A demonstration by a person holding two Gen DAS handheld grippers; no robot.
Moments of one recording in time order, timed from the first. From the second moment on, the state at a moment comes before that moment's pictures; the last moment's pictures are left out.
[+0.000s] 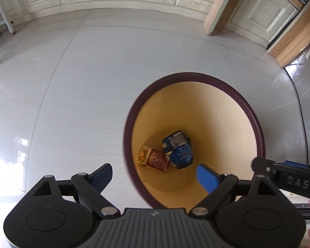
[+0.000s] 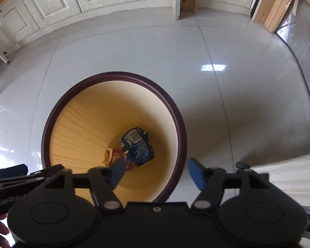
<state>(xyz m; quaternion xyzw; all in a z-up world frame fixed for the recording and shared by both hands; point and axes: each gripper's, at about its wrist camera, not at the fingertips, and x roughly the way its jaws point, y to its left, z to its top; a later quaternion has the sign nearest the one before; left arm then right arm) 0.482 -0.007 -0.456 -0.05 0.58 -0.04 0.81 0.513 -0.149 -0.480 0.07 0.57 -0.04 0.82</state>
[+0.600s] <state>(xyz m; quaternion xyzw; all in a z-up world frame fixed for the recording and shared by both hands) 0.425 0.027 -0.382 -0.04 0.56 -0.01 0.83 0.450 -0.148 -0.420 0.03 0.54 -0.10 0.84</state>
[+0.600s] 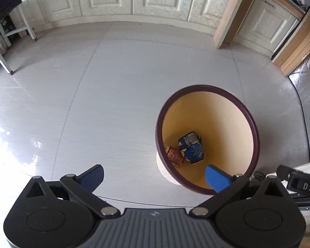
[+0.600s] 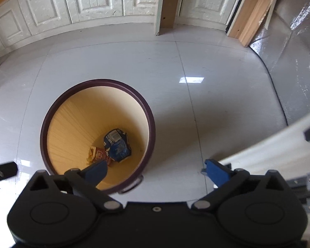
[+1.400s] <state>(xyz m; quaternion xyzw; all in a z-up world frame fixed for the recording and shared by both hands) 0.293 0.065 -0.237 -0.03 0.44 0.02 0.90 0.327 -0.131 -0.271 0.00 0.43 -0.05 0.90</state>
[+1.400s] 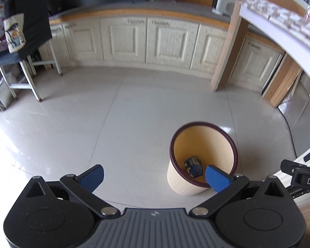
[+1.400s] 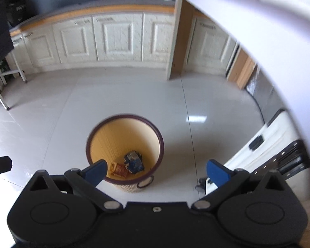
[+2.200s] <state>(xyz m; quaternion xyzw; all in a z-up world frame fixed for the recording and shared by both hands) 0.183 0.075 -0.051 -0.04 0.21 0.04 0.98 0.215 -0.122 -0.073 0.00 0.19 -0.01 0.98</state>
